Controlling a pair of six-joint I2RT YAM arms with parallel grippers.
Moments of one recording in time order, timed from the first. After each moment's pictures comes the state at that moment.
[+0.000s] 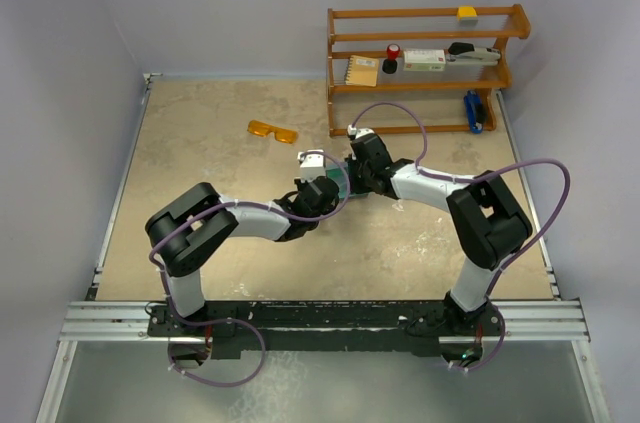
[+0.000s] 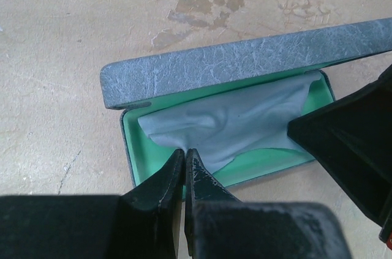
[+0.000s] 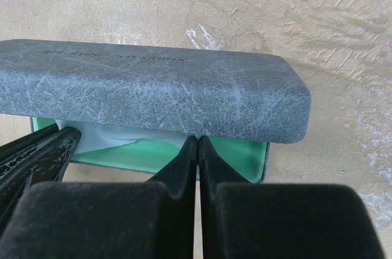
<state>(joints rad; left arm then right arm) -0.91 1.82 0.87 0.33 -0.65 -0.65 0.58 1.76 1.02 -0.14 0.11 0.32</state>
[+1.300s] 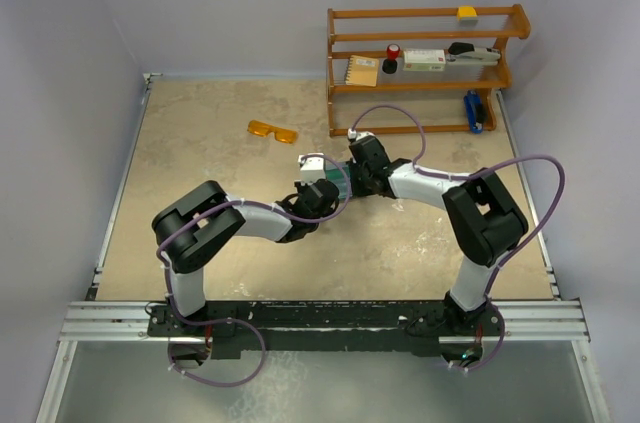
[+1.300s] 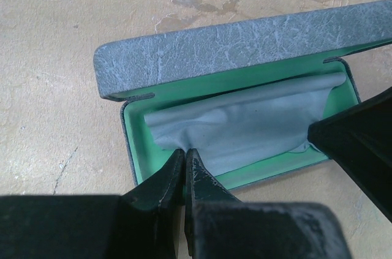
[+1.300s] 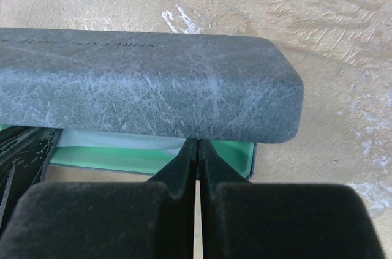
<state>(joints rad) -0.91 1.86 0.86 0.35 -0.64 -0.65 0.57 1.79 1.03 -0.19 0.14 0.32</state>
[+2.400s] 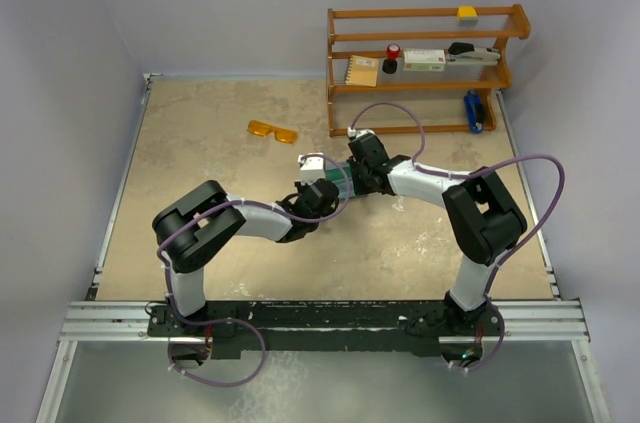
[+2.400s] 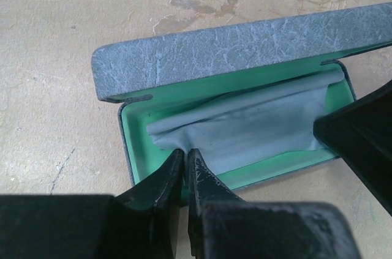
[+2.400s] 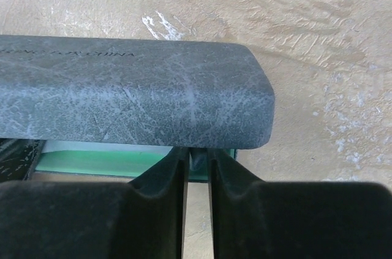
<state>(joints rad) -0.91 1.86 0.86 0.36 -0.63 -0.65 0.57 1.80 1.07 -0.24 0.19 0.29</state>
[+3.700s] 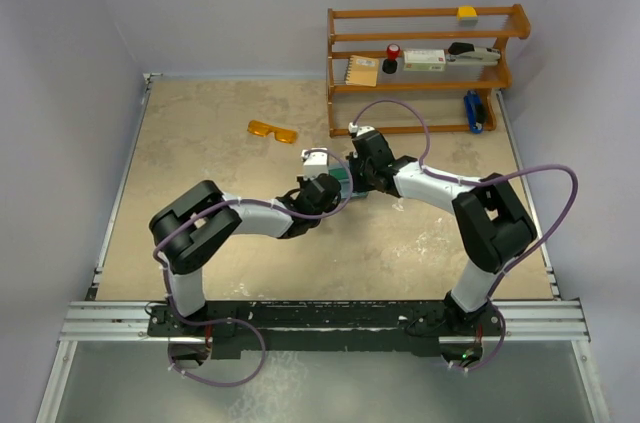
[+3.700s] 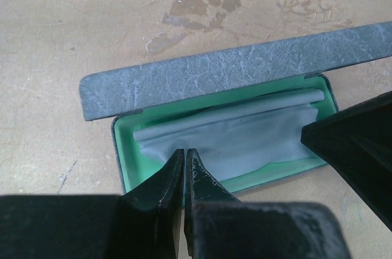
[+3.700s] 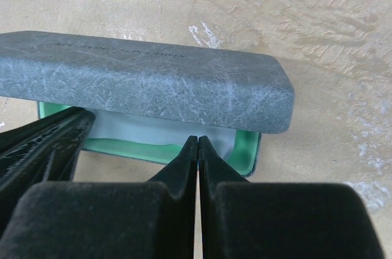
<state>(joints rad) -0.90 1.84 0.90 0.31 -0.64 -0.61 0.57 1.73 1.04 -0.20 0.10 0.31</state>
